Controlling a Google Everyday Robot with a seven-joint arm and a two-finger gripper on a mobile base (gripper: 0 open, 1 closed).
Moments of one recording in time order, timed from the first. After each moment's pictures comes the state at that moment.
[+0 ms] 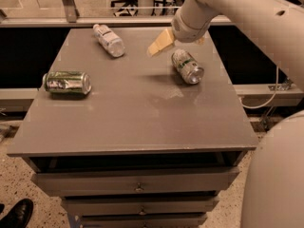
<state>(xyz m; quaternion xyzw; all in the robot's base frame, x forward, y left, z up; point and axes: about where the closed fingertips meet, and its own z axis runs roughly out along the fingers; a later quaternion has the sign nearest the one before) 0.718 -0.096 0.887 -0.19 0.95 0.07 0.25</state>
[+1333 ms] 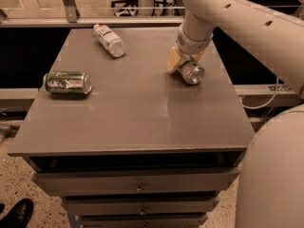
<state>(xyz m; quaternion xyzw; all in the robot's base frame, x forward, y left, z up) 0.709 -0.130 0.844 -0.22 0.95 0.00 0.20</state>
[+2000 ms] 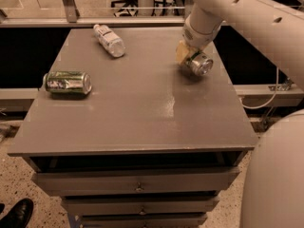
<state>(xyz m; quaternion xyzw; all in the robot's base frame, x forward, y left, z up) 0.721 -0.145 0.868 -0.26 0.94 -0.02 0.23</state>
